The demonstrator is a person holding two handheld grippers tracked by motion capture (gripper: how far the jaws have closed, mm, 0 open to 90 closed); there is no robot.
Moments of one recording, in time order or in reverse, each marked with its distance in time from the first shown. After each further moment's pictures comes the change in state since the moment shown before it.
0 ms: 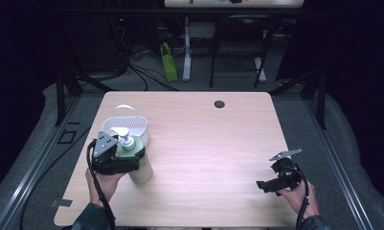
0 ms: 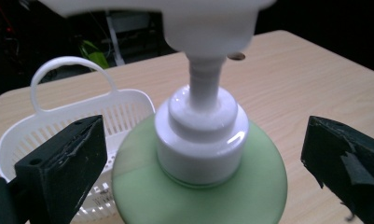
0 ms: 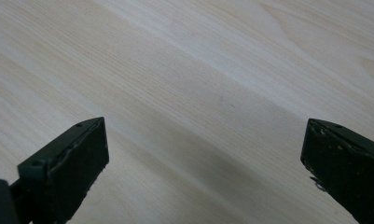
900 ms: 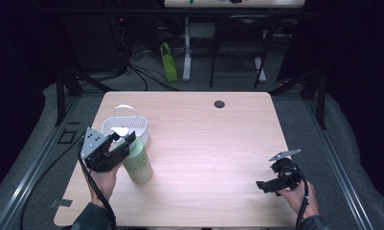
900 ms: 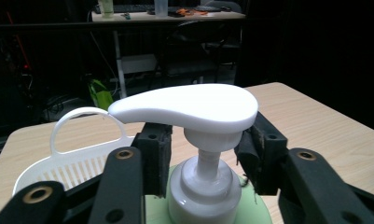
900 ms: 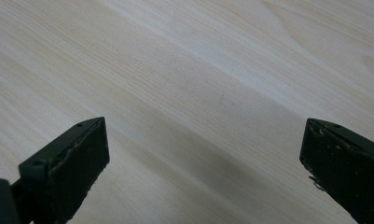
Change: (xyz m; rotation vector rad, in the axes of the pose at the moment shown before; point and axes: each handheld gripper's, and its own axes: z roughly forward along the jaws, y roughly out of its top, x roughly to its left) left arm 0.001 0.012 -0.012 -0.178 0.019 -0.034; right arm 0.000 0.000 0.001 0.007 0.005 0.004
